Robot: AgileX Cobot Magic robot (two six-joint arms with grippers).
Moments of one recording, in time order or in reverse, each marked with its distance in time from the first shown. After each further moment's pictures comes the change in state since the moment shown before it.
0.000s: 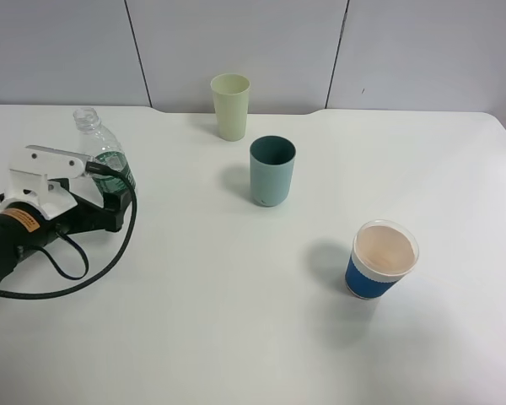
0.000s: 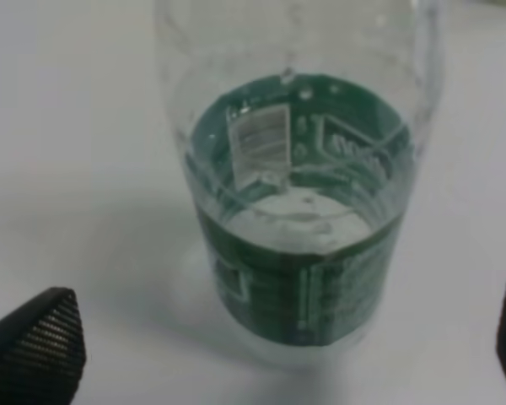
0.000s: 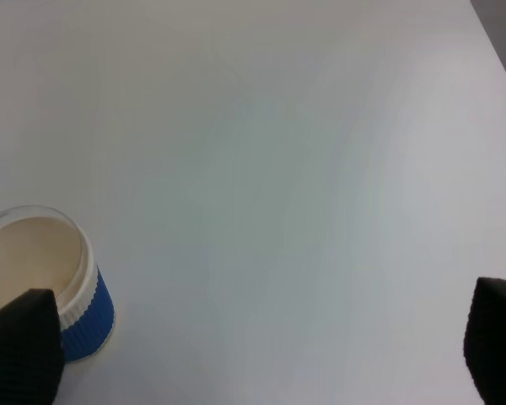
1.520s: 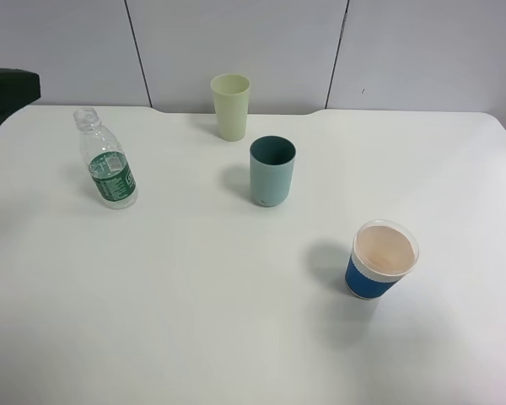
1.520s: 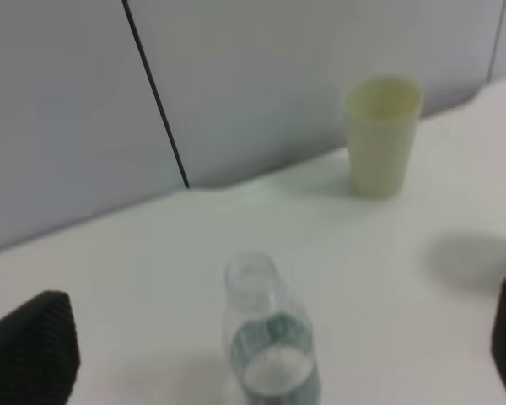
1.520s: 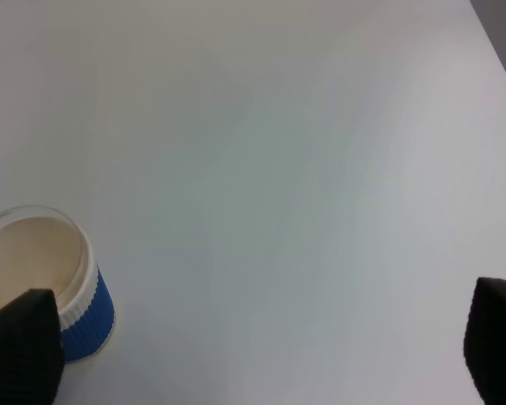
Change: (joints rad) left arm 0.013 -1.125 -0.344 0.064 1.425 0.178; right arm 0.000 0.000 0.000 0.000 0.000 0.000
